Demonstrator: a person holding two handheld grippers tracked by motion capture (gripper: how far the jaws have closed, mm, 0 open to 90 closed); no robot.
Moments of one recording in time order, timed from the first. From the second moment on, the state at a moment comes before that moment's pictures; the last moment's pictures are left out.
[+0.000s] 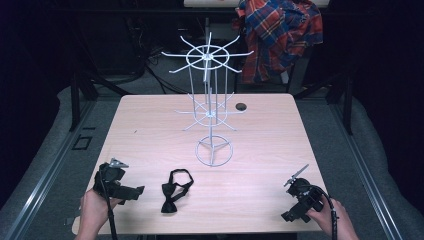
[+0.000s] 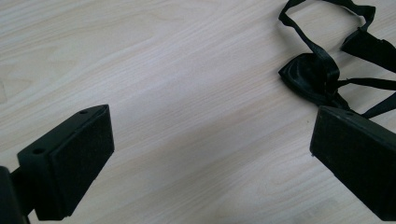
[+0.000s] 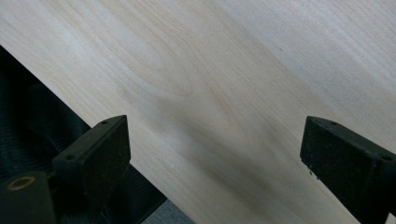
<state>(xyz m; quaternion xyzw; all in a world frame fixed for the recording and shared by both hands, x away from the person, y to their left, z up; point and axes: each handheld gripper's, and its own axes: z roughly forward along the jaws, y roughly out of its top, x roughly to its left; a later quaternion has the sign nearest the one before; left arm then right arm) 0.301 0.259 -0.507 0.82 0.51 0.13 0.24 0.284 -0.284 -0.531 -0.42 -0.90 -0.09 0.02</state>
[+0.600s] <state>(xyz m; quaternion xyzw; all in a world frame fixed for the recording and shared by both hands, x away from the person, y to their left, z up) 0.298 0.248 -0.502 0.82 0.49 0.14 0.25 0.284 -0.280 -0.530 -0.41 -0.91 -0.08 0.02</state>
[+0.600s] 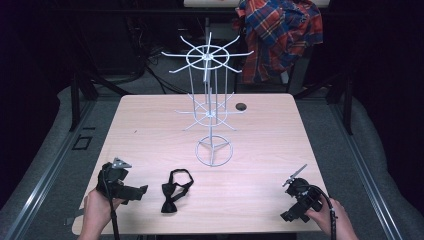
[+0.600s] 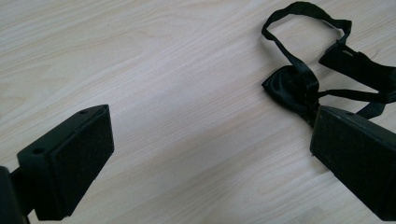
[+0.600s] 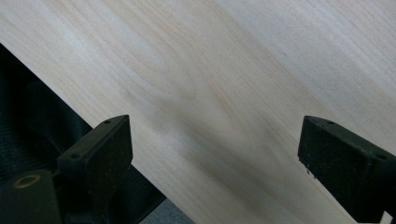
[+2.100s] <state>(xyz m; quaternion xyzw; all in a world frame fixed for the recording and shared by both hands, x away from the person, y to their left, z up) 0.306 0.167 -0.505 0.88 0.40 0.13 0.23 0.286 -0.279 -0.538 -0.41 -0.91 -0.07 0.03</state>
